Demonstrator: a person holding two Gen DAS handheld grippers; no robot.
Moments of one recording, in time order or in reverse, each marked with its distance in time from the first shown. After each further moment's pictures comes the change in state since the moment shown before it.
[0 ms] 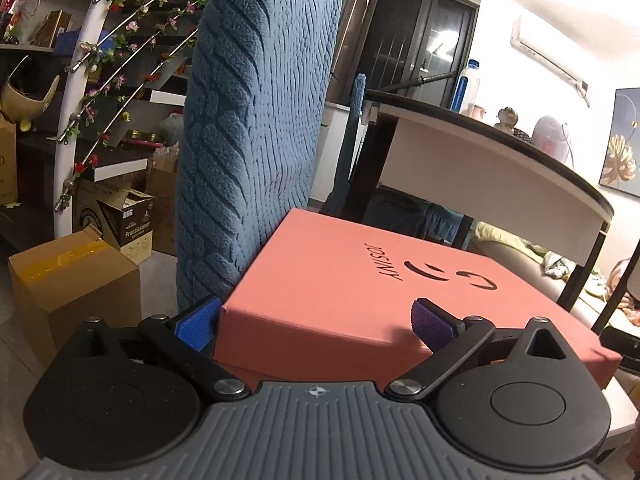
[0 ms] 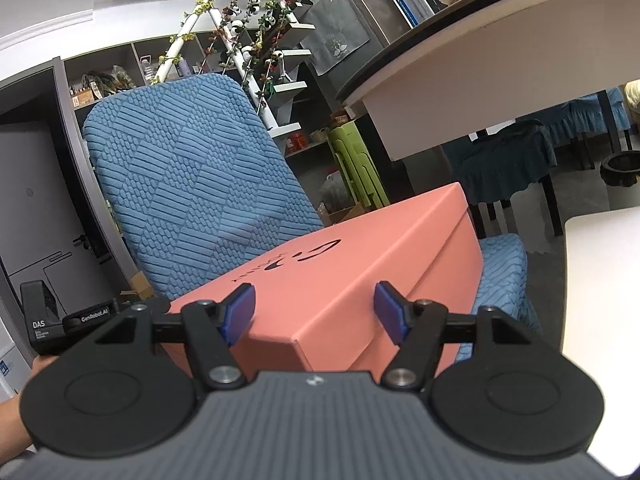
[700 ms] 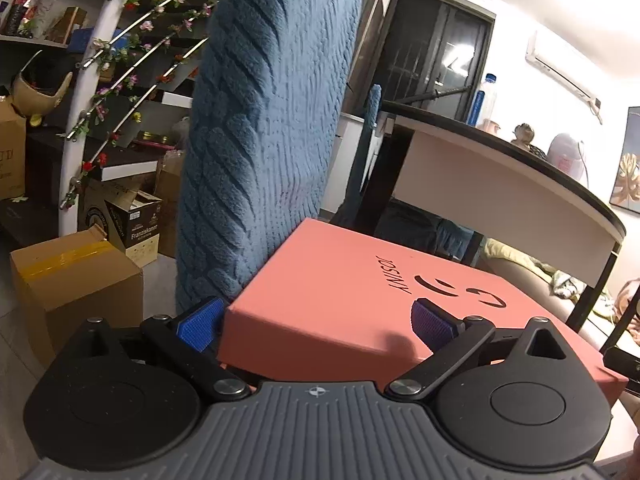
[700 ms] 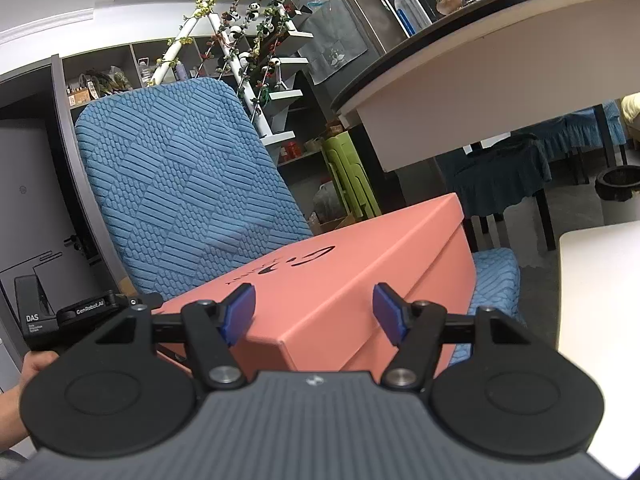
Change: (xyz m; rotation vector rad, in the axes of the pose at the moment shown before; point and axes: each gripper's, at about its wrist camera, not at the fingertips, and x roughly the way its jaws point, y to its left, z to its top) left arm 0.018 -0.001 0.006 -0.035 -0.031 0.028; right arm 0.013 -0.006 -0.001 -0.025 -0.030 -0.025
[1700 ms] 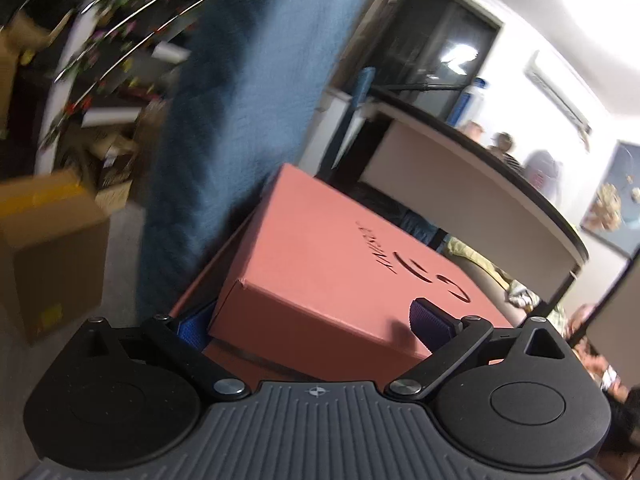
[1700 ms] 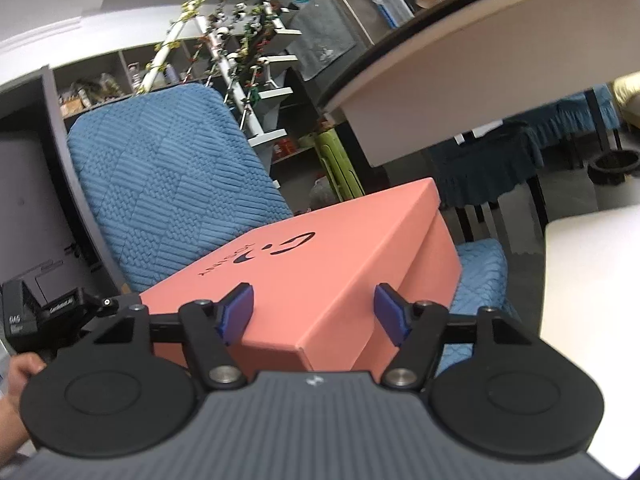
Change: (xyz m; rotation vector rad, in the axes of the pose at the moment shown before) left arm -0.014 0.008 0.001 -0.216 0.100 -0.103; right arm -0.011 -0.014 0.004 0.026 0.010 -0.004
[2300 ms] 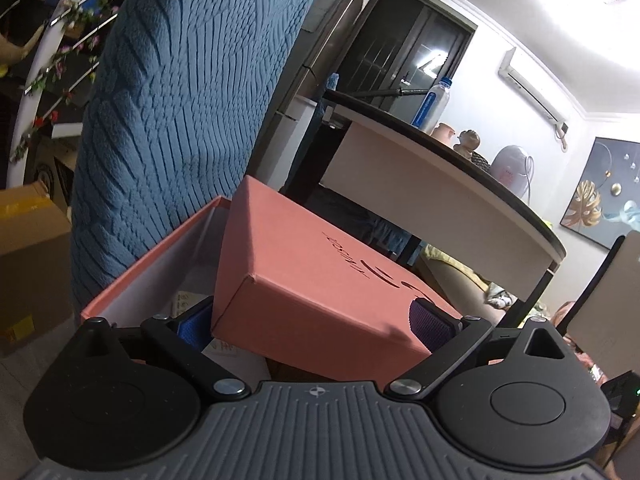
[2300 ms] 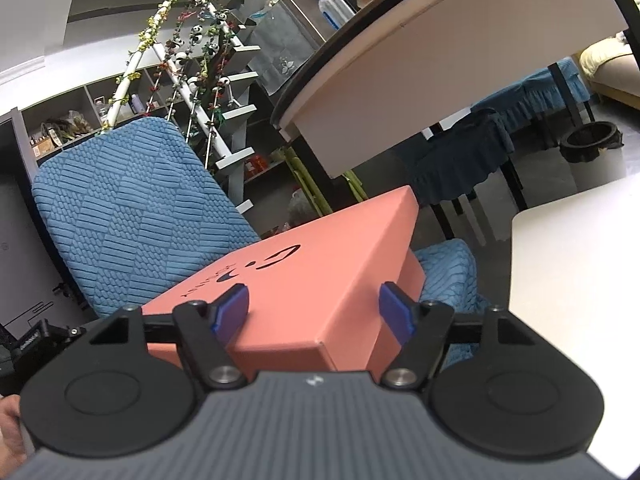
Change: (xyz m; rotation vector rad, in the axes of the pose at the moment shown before) left arm 0.002 -0.056 -0.014 0.107 -0.051 -0.064; right arm 0.002 -0.045 0.012 0.136 -0.031 -0.050
